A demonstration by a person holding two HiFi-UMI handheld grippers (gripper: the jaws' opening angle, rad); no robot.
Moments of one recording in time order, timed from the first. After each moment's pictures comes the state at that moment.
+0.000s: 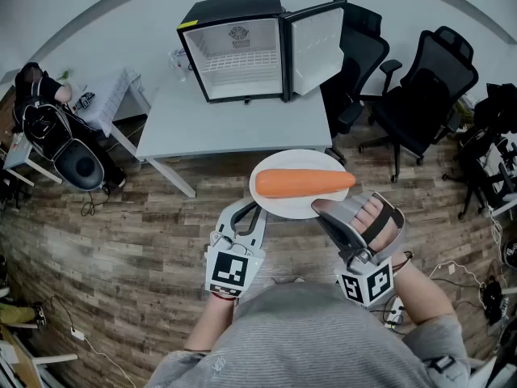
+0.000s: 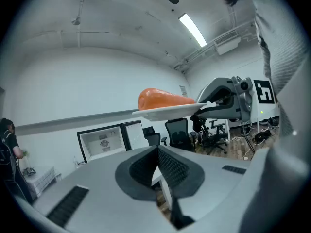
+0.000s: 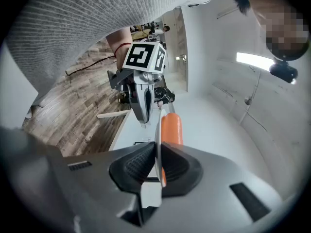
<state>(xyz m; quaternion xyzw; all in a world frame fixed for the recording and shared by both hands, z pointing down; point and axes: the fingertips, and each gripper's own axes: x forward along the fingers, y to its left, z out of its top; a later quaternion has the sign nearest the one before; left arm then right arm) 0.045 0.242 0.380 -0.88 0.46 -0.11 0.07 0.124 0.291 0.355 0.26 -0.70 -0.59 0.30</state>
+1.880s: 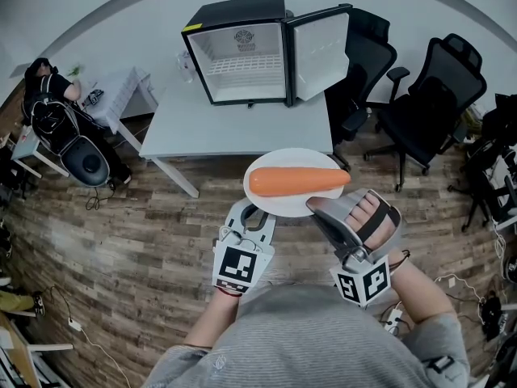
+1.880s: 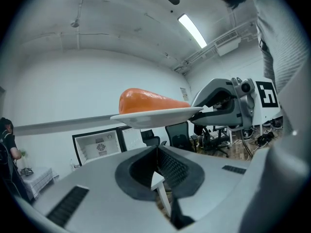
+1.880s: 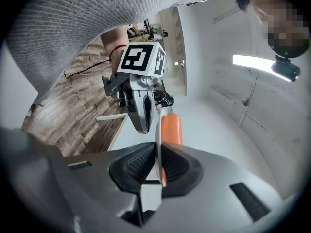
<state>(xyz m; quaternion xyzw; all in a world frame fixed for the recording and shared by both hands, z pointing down) 0.096 0.226 0.369 -0.88 0.46 -0.10 0.08 0.145 0.276 0.348 0.24 -0.71 -0.60 0.28</state>
